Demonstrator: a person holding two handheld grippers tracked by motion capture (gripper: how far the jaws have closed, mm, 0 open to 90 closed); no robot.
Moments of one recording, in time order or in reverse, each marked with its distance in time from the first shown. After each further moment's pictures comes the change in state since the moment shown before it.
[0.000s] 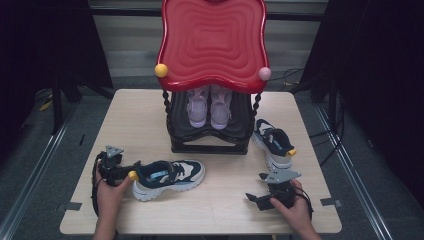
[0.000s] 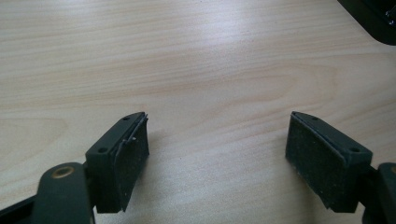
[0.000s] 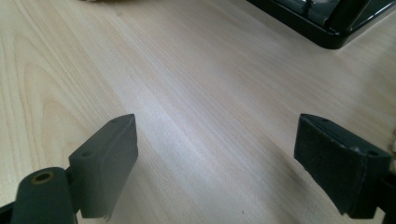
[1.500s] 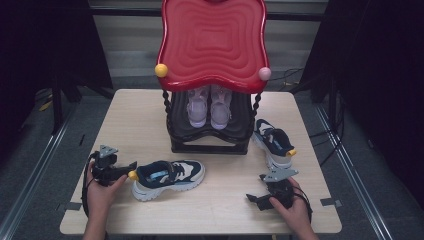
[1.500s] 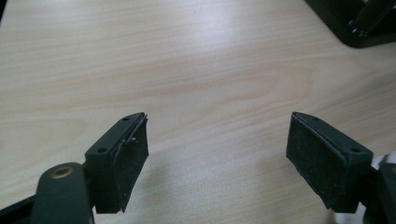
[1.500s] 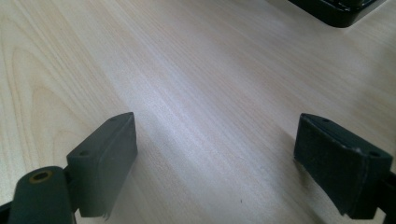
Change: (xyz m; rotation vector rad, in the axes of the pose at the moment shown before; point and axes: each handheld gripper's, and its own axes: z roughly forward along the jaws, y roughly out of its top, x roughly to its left) left arm 0.008 0.008 -0.026 -0.009 -0.053 0.016; right arm -0.003 0.000 0.004 0.068 0.010 0.013
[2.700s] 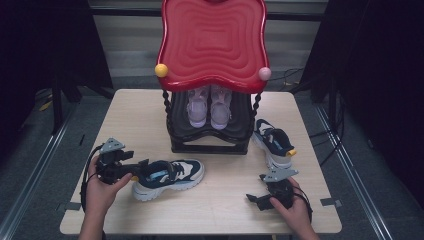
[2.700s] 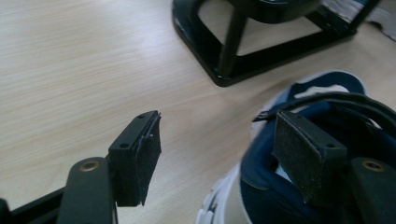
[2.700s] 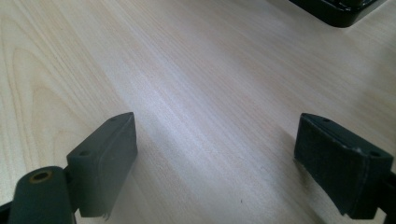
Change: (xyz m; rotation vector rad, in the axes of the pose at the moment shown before) left arm -0.040 0.036 -0.039 -0.032 -0.265 0.107; right arm 0.000 0.000 0.000 0.000 0.001 -0.001
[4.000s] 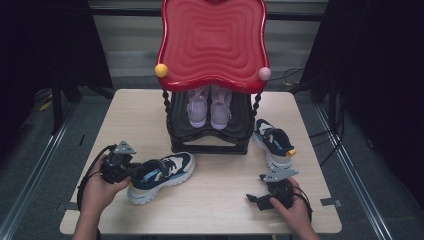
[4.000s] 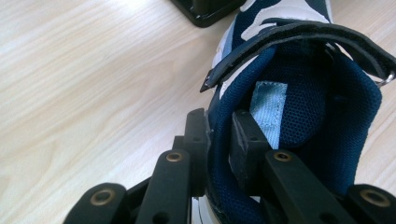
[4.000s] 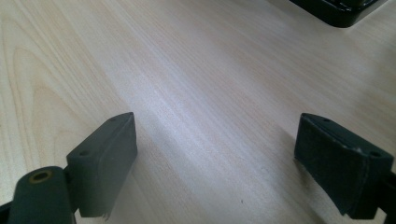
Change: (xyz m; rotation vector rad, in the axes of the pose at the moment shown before) left arm -0.006 0.004 -0.002 0.259 0.000 0.153; right arm 0.000 0.000 0.000 0.001 0.002 0.001
